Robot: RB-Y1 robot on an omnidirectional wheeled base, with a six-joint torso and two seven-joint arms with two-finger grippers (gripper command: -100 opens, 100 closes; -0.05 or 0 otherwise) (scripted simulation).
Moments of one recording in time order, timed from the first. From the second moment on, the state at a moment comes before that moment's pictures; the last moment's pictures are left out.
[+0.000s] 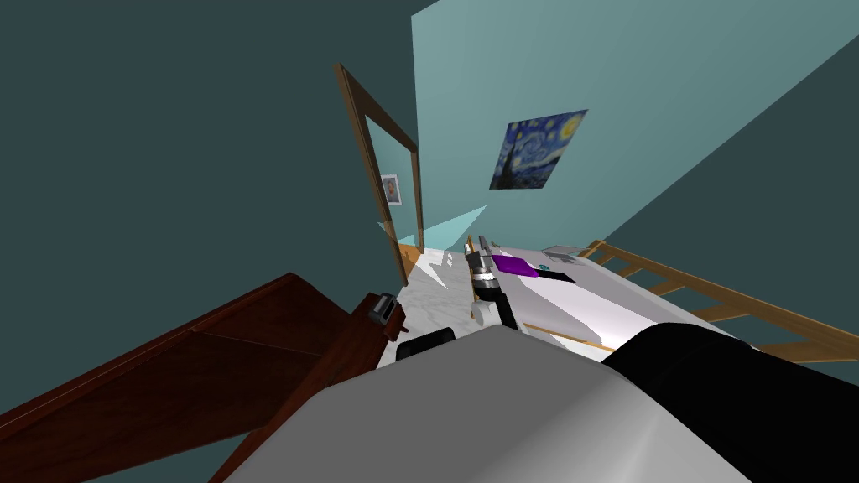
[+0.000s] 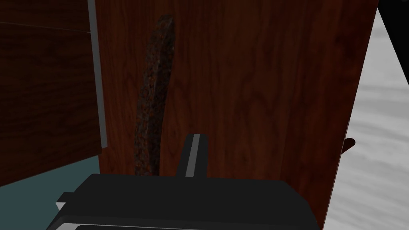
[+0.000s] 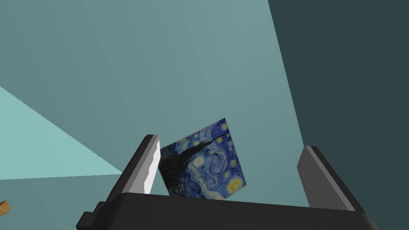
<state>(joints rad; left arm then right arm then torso) 0.53 0.15 0.22 -1.09 0.73 0.01 0.09 0.47 -0.01 0.04 -2.21 -0.07 -0.45 -0.11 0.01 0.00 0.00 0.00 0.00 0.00</state>
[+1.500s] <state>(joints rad) 0.54 0.16 0.14 -1.33 0.77 -0.06 0.12 0.47 -0.01 0.04 -2.21 -0.07 -0.45 -0.11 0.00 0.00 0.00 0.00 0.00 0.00</state>
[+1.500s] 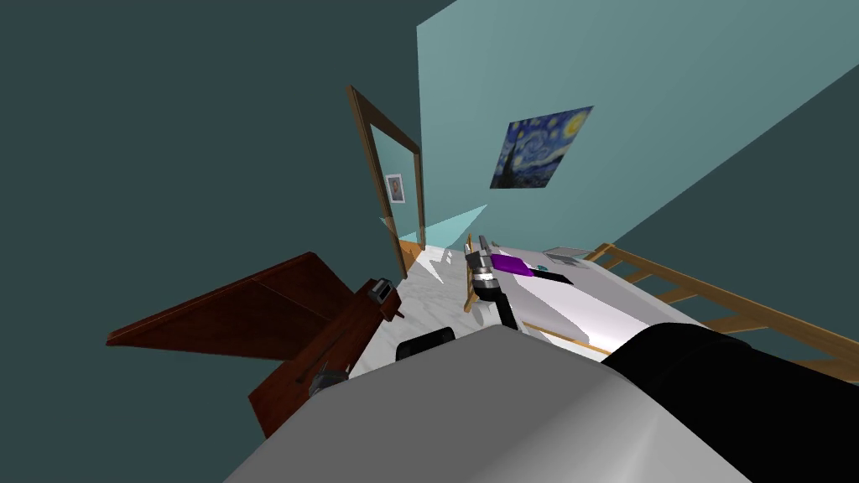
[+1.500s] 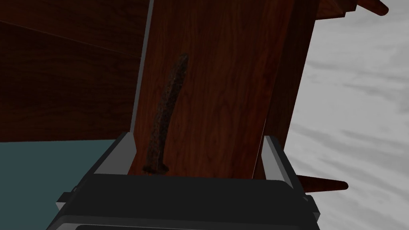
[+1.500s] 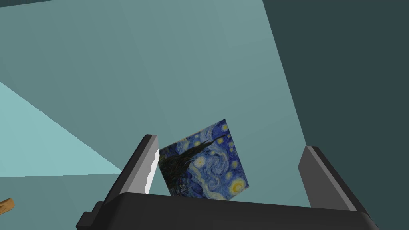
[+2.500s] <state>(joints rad) 0.65 0.20 0.17 -1.34 0.82 0.12 0.11 0.47 -0.01 0.04 -2.21 -0.07 -0.45 -0.11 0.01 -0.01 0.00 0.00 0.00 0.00</state>
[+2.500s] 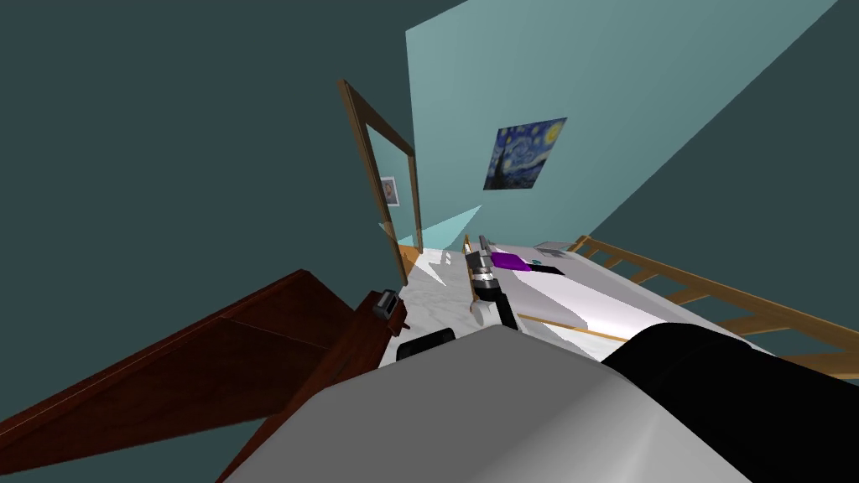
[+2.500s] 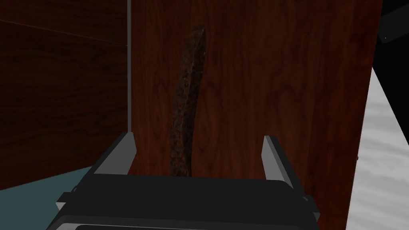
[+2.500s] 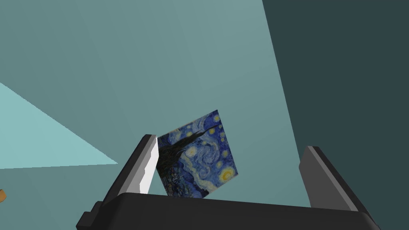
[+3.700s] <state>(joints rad) 0.65 0.18 0.18 -1.22 0.82 0.20 0.11 0.47 -0.01 0.04 -2.21 -0.07 -0.45 -0.11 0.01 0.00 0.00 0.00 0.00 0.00</state>
